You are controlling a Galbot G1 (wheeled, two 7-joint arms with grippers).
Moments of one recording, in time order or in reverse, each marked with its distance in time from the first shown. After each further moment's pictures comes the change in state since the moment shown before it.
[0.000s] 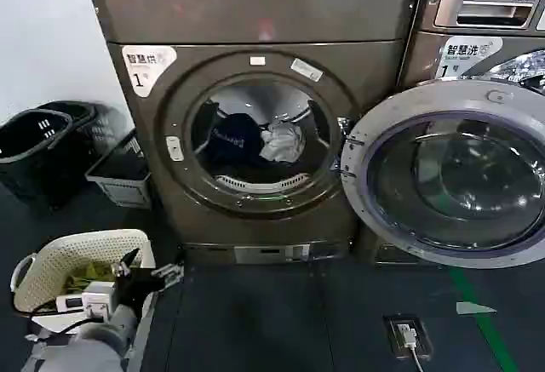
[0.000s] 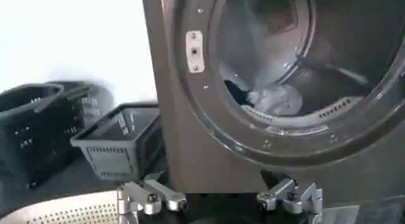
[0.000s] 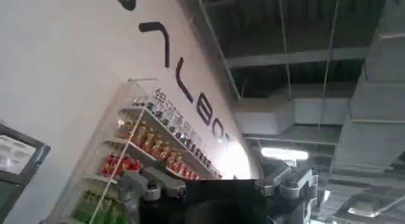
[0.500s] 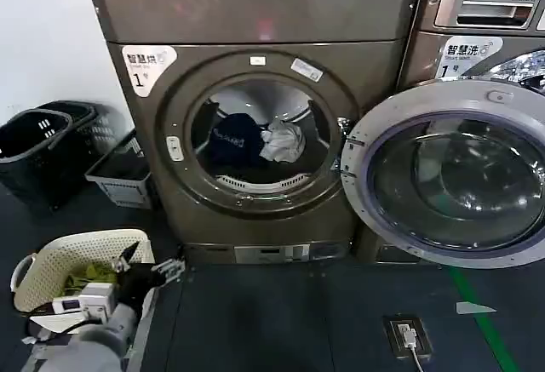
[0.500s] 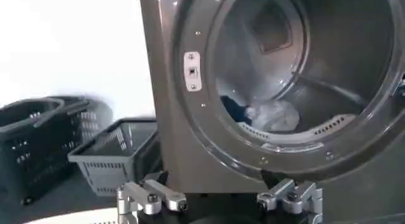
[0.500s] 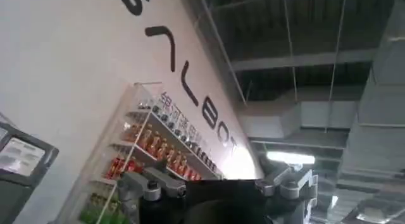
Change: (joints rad) left arm 0.003 -0.001 0.001 -0.023 0.013 -0.040 0.006; right arm -0.009 -0.001 0.013 -0.006 0.023 0.029 -0.012
